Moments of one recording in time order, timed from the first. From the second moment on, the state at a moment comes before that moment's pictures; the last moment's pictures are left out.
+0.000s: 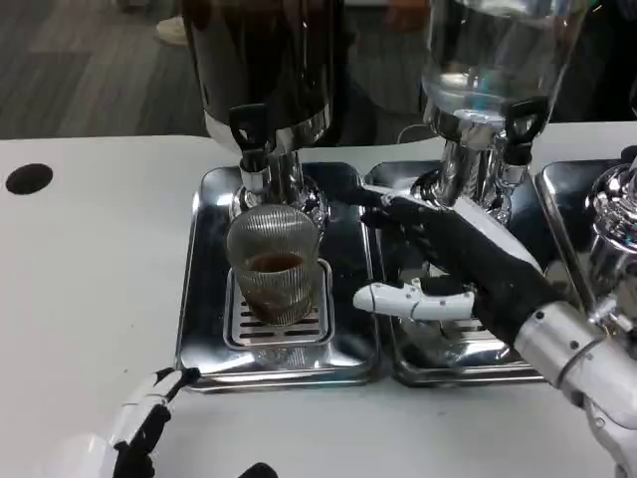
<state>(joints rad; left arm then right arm) 0.83 0.24 -0.06 -0.40 0.75 -0.25 0.26 -0.17 -0.28 0.16 -0.02 -0.14 0.02 0.37</state>
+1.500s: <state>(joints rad) 0.94 0.29 0.03 -0.31 0.63 -0.38 0.26 -0.32 -0.04 0.30 0.32 -0.29 0.00 0.12</state>
